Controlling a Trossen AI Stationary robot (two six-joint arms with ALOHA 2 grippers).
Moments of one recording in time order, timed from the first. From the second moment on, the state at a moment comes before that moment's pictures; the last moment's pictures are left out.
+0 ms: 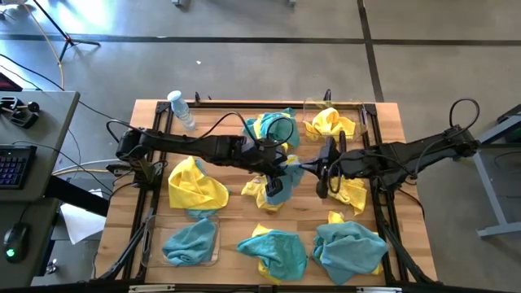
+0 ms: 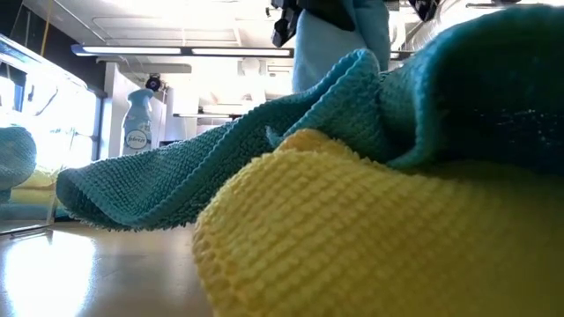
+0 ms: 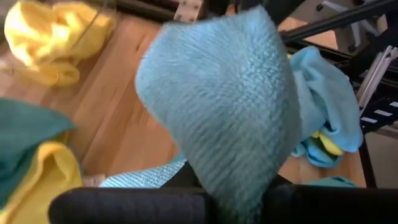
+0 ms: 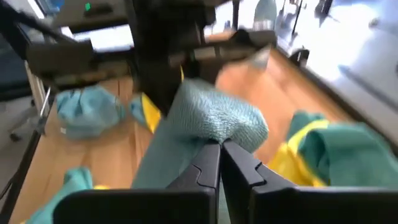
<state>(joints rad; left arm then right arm) -0.06 1.81 1.65 -0.52 -0.10 -0.31 0.28 1.09 1.00 -0.42 0.43 0.33</state>
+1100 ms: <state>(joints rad) -0.63 1.48 1.65 -1.35 -0.23 -1.76 0.50 0.74 0.47 -0.49 0.56 0.91</state>
